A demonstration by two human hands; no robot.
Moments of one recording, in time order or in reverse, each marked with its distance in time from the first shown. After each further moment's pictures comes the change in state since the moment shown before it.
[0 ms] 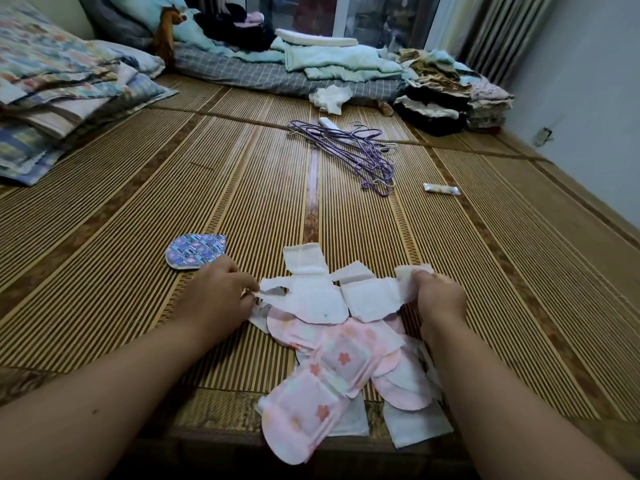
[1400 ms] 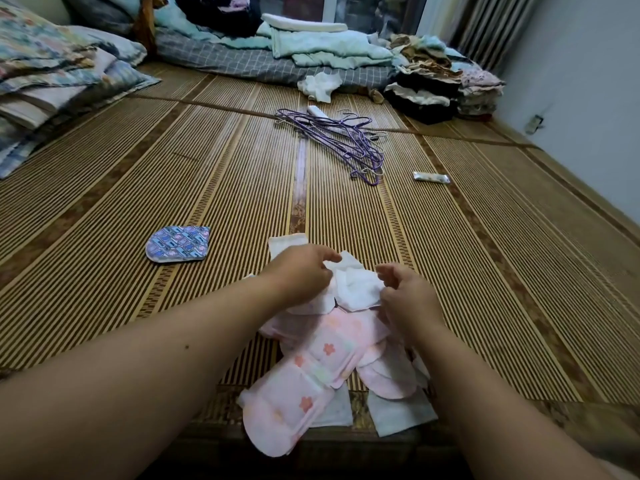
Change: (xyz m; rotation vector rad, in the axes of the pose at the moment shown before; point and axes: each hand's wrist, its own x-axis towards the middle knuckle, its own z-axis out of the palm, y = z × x) left_hand 0.049 0.108 0.025 -0.373 -0.382 0.007; right_hand -0.026 0.004 -0.009 -0.447 -0.317 -0.335
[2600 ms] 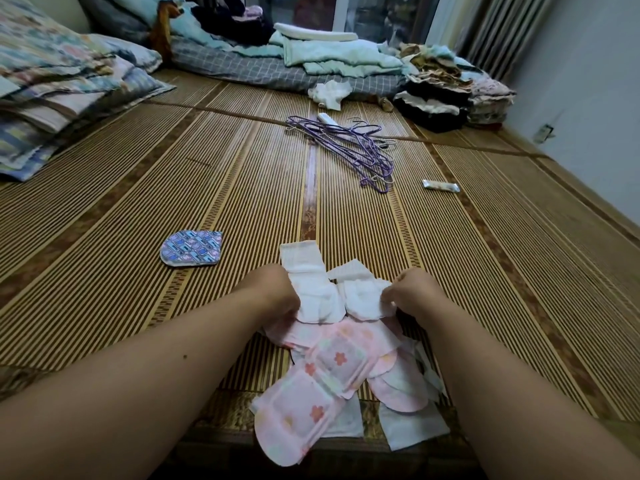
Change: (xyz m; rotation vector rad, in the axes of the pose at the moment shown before) left_hand -0.015 -0.038 -0.015 0.082 -0.046 -0.475; right_hand 0.037 -0.020 -0.003 -0.261 -0.163 0.316
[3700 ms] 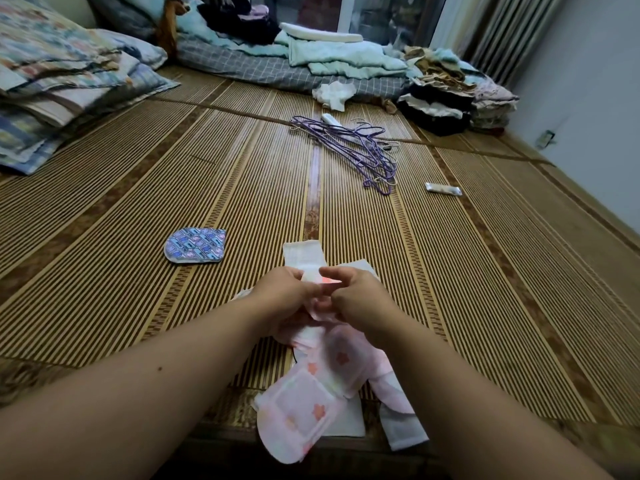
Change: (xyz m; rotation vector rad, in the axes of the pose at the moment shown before) left_hand -0.024 0.003 0.007 -0.948 -0.230 0.023; right_hand -0.058 -0.039 0.042 0.535 -0.406 -0.280
